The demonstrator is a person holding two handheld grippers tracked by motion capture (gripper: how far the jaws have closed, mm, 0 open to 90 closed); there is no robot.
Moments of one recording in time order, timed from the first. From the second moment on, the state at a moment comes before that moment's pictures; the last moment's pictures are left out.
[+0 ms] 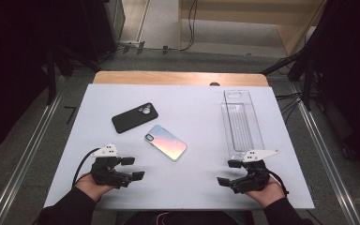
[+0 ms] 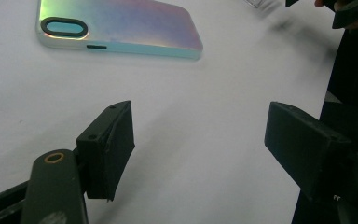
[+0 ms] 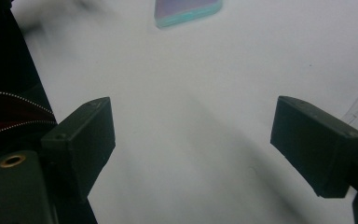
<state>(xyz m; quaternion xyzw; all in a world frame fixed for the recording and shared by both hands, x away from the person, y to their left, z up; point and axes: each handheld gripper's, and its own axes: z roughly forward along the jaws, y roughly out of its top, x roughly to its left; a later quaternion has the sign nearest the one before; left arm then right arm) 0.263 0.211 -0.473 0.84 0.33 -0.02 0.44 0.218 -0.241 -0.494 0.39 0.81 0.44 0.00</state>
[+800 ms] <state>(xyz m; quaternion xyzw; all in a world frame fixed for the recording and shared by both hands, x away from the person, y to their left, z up) 0.263 0.211 -0.472 0.84 0.33 -0.03 0.44 0.219 -0.241 -0.495 0.40 0.80 0.44 0.00</state>
